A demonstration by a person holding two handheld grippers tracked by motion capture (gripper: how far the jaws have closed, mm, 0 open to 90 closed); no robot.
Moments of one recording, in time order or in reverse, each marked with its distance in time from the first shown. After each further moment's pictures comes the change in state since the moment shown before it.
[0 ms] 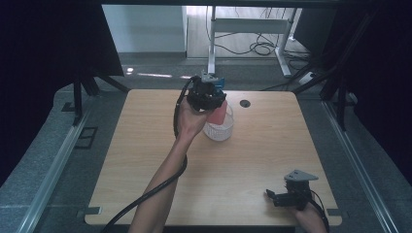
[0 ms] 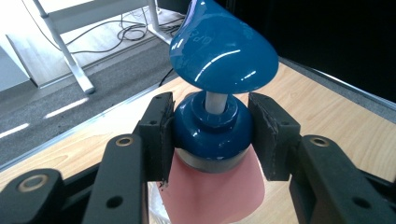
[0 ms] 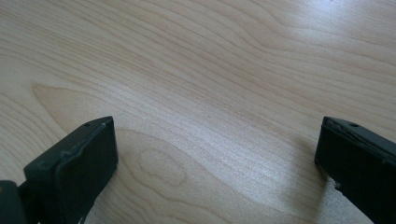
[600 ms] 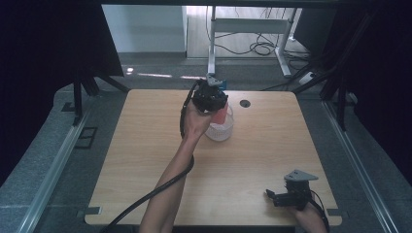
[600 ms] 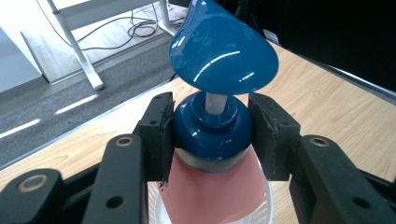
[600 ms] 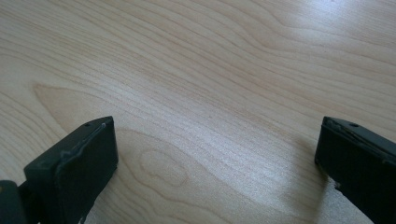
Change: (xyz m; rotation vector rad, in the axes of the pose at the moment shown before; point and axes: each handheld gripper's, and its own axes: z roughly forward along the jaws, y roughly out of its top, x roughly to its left) left arm 0.000 -0.011 0.033 0.012 0.048 0.001; right arm 0.000 0.000 0.000 -0.003 0.002 -0.004
